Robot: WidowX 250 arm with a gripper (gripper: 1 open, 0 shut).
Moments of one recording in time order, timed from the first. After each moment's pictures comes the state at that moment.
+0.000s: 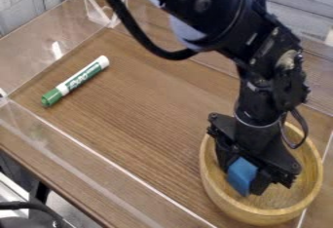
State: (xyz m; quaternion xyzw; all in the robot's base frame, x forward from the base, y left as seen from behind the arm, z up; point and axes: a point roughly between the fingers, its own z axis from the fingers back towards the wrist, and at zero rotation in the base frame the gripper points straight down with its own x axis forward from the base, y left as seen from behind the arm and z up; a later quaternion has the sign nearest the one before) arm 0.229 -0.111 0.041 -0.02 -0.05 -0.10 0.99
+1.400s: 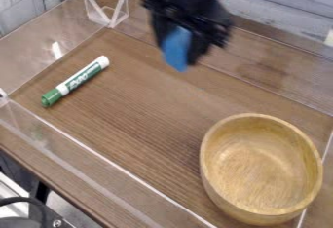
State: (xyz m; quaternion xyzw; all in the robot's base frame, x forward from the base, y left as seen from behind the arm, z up) arm 0.255 0.016 0.152 0.05 -0.09 -0.01 0.99
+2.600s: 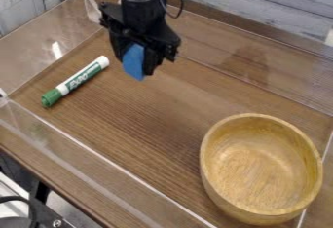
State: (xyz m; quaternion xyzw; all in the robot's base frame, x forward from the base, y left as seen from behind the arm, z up) arm 0.262 0.056 0.103 0.09 -0.09 0.02 0.99
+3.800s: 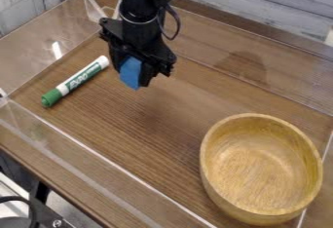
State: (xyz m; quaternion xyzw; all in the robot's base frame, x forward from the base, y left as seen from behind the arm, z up) arm 0.265 0.069 0.079 0.11 -0.08 0.02 0.99
